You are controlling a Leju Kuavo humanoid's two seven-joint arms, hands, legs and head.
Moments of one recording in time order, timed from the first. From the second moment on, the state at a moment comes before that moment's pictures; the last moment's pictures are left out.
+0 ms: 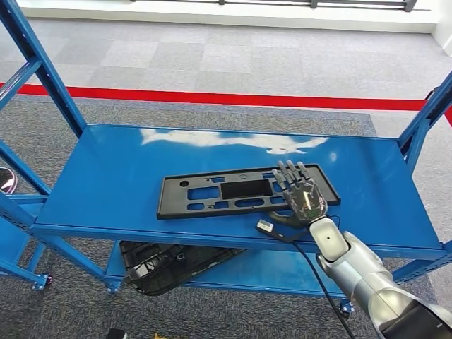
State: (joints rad) left arm -0.06 -0.17 0.89 -0.21 -0.95 -0.05 -0.32; right arm -0.64 -0.20 0.75 -0.59 1.56 -0.67 0.21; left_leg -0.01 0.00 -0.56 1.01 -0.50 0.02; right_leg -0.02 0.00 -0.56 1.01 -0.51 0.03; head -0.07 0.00
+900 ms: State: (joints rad) left arm -0.06 -0.17 0.90 -0.21 -0.97 -0.05 -0.37; right arm -0.54 -0.18 0.60 -0.71 1.55 -0.65 0.06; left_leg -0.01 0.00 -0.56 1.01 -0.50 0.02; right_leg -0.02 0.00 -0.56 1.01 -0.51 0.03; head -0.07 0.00
